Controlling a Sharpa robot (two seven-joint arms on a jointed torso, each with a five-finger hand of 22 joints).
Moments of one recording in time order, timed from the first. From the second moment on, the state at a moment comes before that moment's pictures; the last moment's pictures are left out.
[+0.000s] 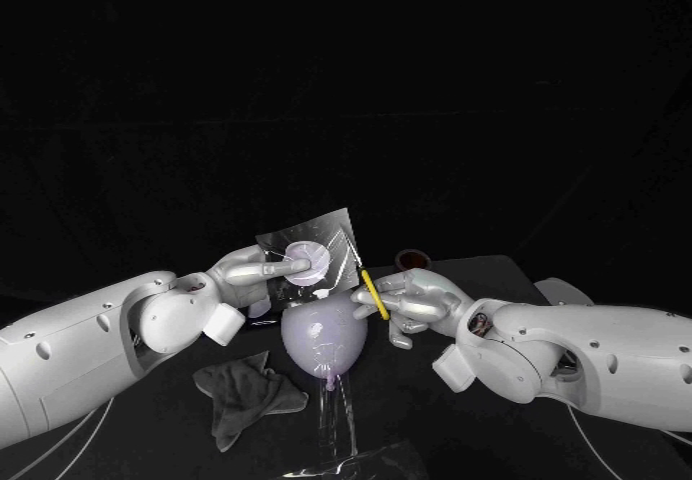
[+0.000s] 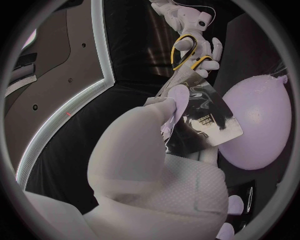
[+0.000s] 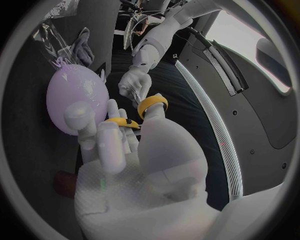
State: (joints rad) left arm 1.24 -0.63 -0.03 1.25 0.00 0.25 0.08; left_hand 1.50 -0.06 0.56 0.11 0.05 0.90 0.16 0.48 0.37 1.32 0.10 0.07 0.07 1.23 0.06 0.15 0.30 0.17 1.11 0.16 0.27 0.10; right arm 1.20 -1.06 -0.17 1.85 -0.31 -0.38 0.23; right_hand 1.29 0.13 -0.44 0.13 0.05 0.78 0.20 0.10 0.61 1.06 0.14 0.06 0.08 1.47 0.05 1.40 1.19 0.12 1.24 0.16 0.94 1.26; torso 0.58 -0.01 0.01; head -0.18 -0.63
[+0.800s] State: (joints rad) left arm 1.24 -0.63 -0.03 1.25 -0.02 0.28 0.07; left_hand 1.50 -0.06 0.56 0.11 0.05 0.90 0.16 0.48 0.37 1.32 0.10 0.07 0.07 1.24 0.06 0.15 0.30 0.17 1.11 0.16 0.27 0.10; right arm 1.23 -1.06 -0.16 1.85 -0.31 -0.37 0.23; right_hand 1.28 0.13 -0.44 0.13 0.05 0.78 0.20 0.10 0.61 1.06 0.14 0.06 0.08 1.47 0.05 1.40 1.19 0.12 1.24 0.16 0.94 1.25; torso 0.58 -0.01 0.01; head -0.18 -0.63
